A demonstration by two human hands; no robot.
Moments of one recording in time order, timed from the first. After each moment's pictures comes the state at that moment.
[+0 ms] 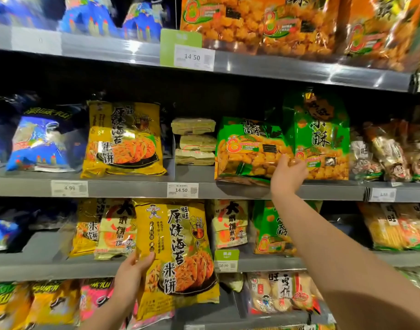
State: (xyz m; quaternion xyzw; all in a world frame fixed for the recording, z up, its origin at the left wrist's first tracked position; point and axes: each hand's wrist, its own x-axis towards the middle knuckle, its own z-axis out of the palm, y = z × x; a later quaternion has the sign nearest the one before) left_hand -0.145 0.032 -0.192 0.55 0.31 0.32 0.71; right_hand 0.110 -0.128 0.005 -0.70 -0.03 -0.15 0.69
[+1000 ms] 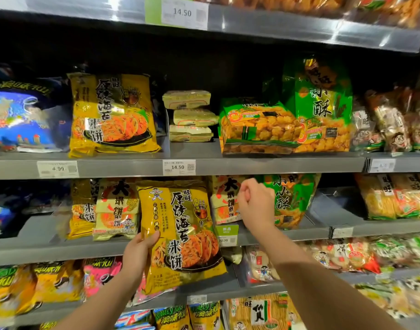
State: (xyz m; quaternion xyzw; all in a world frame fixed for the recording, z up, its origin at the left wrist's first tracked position) left_hand -0.129 0.043 -0.215 0.54 0.33 0.30 0.71; right_hand 0.052 -0.135 -0.106 -0.85 -0.33 -0.19 0.38
